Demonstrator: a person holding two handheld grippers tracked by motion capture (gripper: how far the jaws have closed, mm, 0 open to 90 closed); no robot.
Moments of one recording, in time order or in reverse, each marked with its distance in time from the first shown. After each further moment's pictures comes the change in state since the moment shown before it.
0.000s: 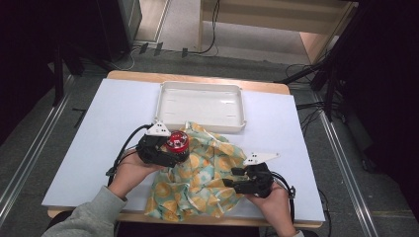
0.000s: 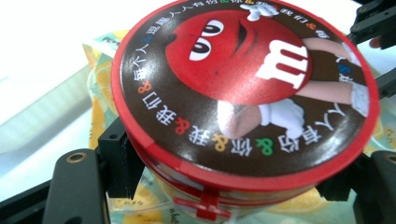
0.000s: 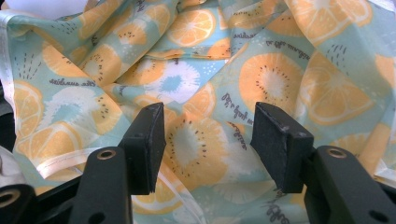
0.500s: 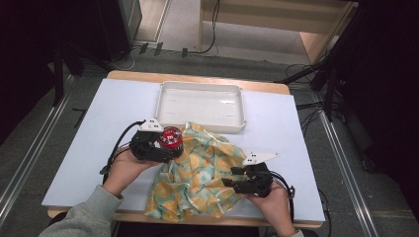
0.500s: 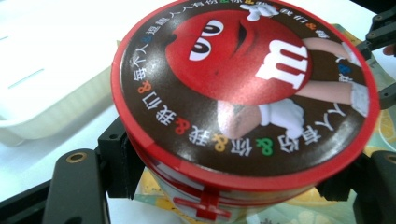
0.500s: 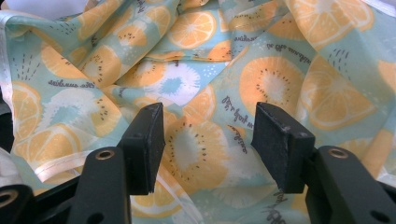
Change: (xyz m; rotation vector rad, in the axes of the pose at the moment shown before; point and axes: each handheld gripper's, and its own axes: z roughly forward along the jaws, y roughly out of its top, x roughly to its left) left arm 0.014 -0.001 -0.012 -0.012 0.029 -0.042; right arm 0.000 0.001 0.001 -0.001 -0.002 -0.007
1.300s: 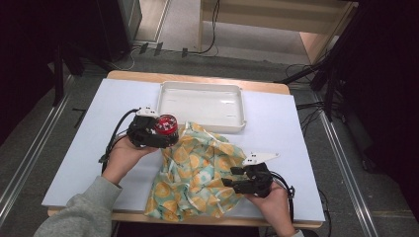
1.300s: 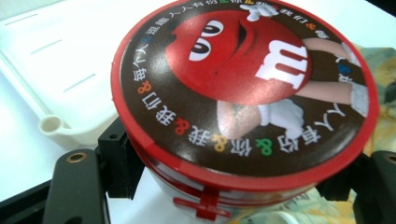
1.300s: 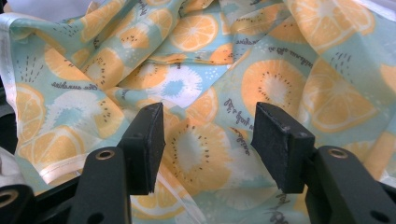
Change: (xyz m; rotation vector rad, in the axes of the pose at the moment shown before) left arm 0.032 0.020 0.003 0.018 0.074 -0.058; right arm 0.001 0.000 -0.001 -0.012 0.003 -0.006
